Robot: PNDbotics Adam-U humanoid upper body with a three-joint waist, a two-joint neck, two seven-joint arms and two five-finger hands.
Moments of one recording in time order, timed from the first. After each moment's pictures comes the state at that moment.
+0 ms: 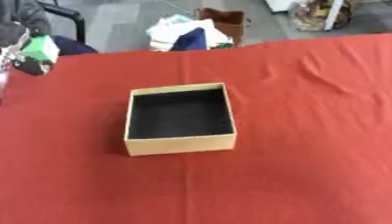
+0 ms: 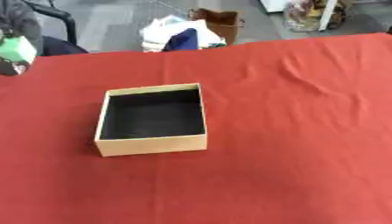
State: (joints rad) left arm -1.01 0.64 0.03 -0.72 -1.11 -0.15 -0.10; right arm -0.26 -0.35 -0.20 -1.95 0.17 -0.17 -0.41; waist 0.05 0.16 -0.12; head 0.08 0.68
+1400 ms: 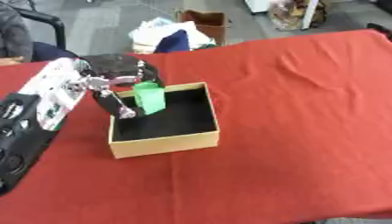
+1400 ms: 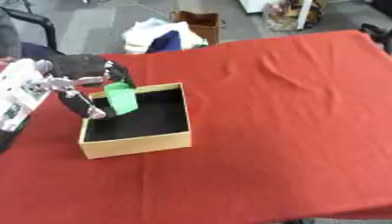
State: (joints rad) left arm -0.87 0.49 -0.41 -1.26 -0.82 -0.47 -0.50; right arm -0.26 -0.35 -0.19 -1.94 0.18 -0.17 -0.40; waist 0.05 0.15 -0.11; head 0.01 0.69
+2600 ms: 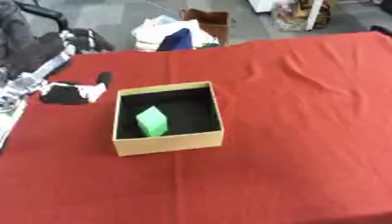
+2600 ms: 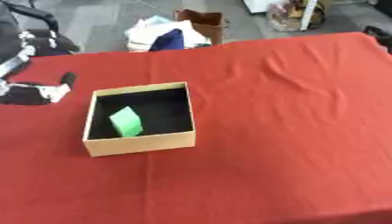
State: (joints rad) left arm -0.53 0.61 -0.07 -1.71 -0.37 -0.20 -0.06; right arm -0.26 -0.35 -0.20 -1.94 0.18 -0.16 -0.42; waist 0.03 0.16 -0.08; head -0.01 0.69
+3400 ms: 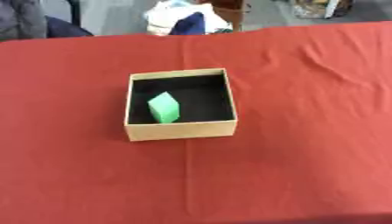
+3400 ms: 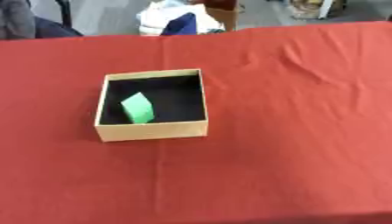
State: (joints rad) left arm -0.36 0.40 0.13 -1.94 -0.03 -0.17 0.30; right arm -0.26 -0.34 -0.20 -1.94 0.18 -0.15 -0.43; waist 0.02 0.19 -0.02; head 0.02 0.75
